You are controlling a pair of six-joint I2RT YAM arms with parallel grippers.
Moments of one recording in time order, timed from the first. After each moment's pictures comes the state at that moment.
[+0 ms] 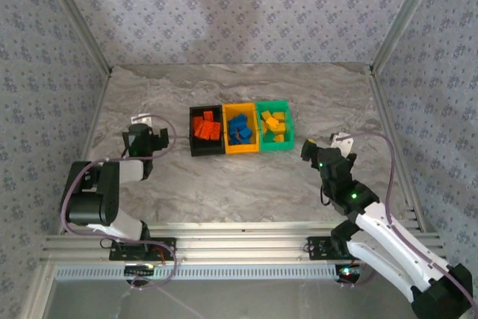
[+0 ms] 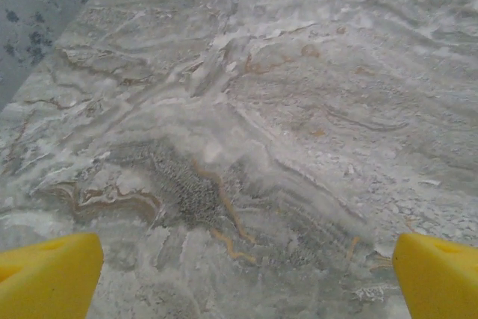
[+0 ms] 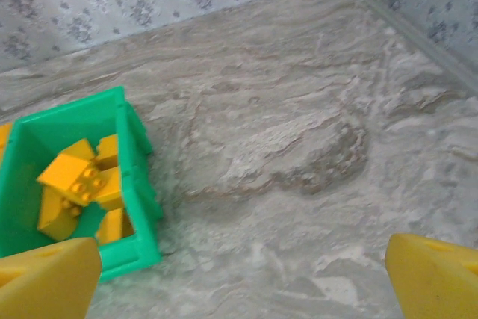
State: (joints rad) left arm -0.03 1.53 0.45 0.61 -0.20 -0.02; right arm 0.52 0.66 0.43 -0.25 0.63 0.47
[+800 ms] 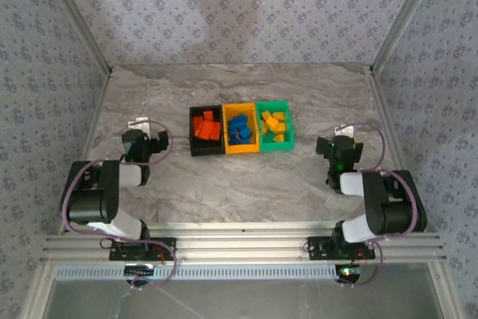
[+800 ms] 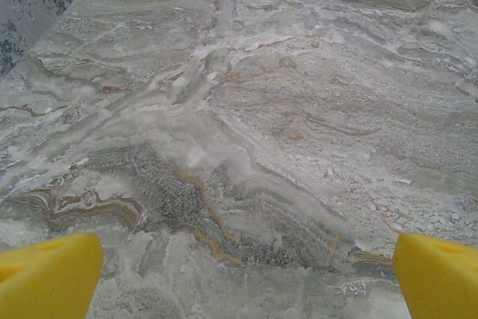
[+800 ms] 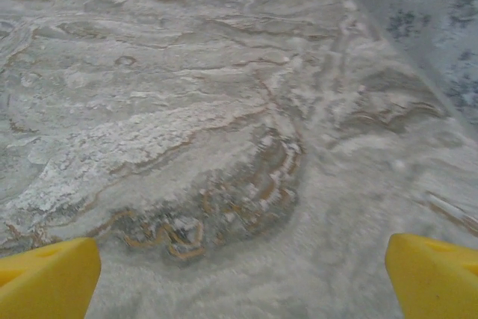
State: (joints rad) left arm 0.00 1.54 0.40 0.70 -0.12 -0.03; right arm 0.04 1.48 0.33 0.68 0.31 0.02
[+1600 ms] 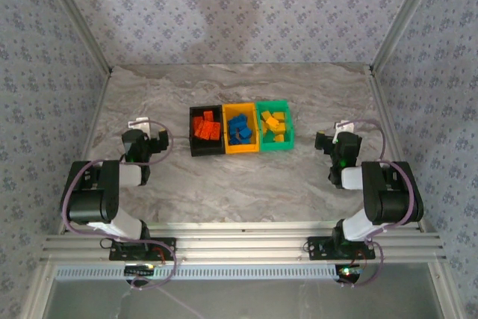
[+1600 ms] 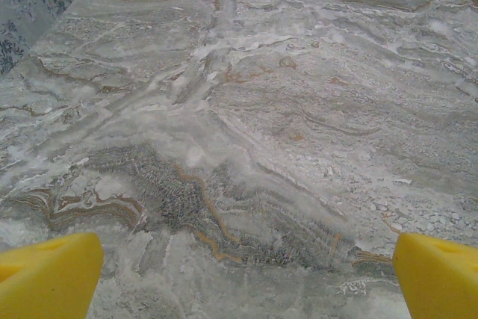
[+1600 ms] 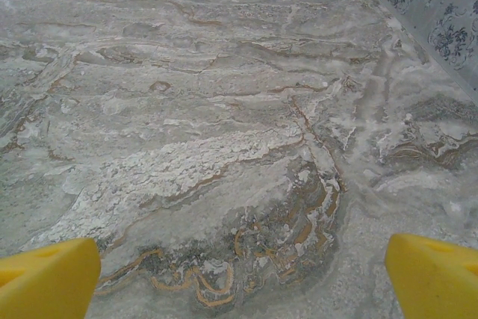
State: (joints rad) left arm 0.00 1.54 0.40 0.70 -0.12 -0.03; right arm -0.01 1.53 0.35 0.73 0.19 0.02
